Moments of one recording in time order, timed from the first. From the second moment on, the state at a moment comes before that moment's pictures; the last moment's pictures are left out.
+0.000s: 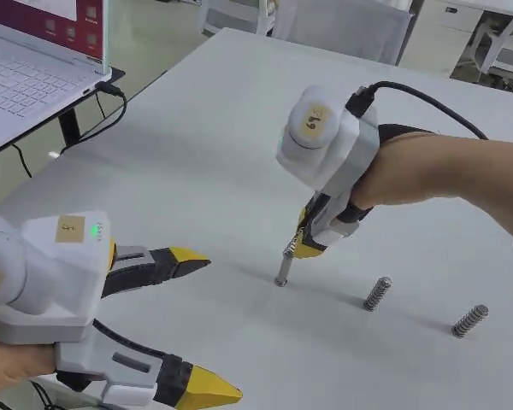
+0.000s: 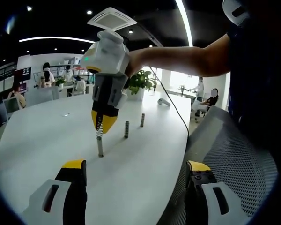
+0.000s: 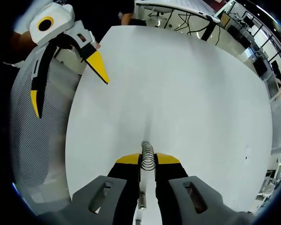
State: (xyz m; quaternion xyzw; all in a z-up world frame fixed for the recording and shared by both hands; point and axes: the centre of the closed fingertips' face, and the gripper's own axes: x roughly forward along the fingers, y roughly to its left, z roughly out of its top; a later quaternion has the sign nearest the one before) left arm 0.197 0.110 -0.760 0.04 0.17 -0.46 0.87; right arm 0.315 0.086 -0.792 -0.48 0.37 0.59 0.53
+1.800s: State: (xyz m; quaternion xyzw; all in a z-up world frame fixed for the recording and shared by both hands) left arm 0.195 0.116 -0.759 0.03 0.17 -0.46 0.87; right arm 0.311 0.081 -0.848 -0.53 0.41 0.57 0.48
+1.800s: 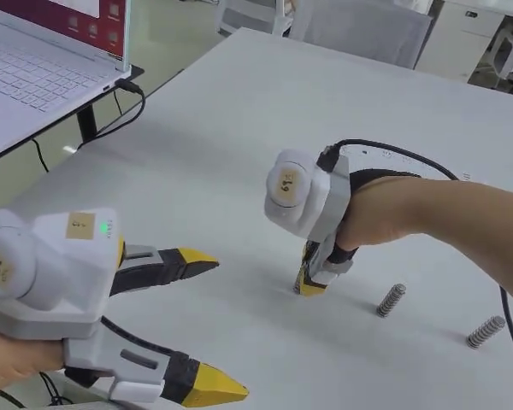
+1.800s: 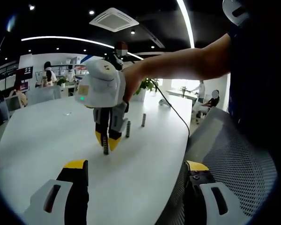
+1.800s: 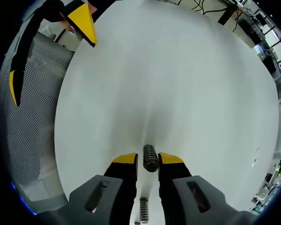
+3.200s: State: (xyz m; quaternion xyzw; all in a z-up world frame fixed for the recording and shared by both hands) left arm 0.206 0.107 -0.753 0.05 0.17 -0.47 0.86; right arm 0.281 0.044 -0.826 -0.39 0.38 0.58 0.60
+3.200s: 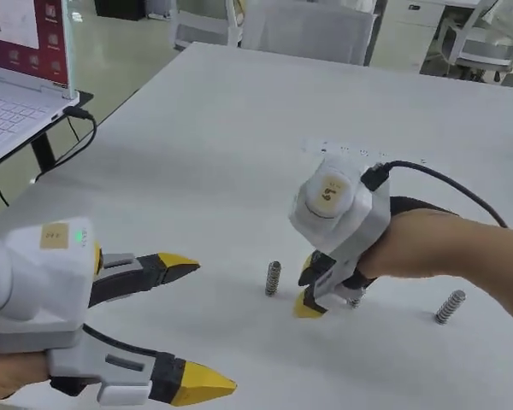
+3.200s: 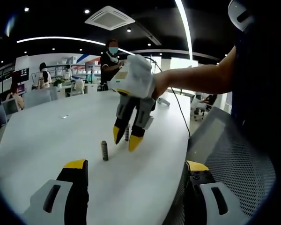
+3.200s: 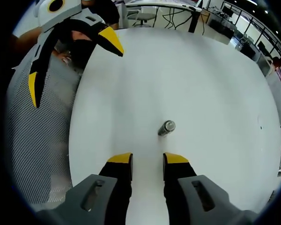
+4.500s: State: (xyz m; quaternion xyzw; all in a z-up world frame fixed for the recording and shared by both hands) left arm 0.205 0.087 -0.763 0.04 0.18 -0.49 0.85; right arm 0.217 -0.003 -0.800 -0.23 0.31 0.57 0.73
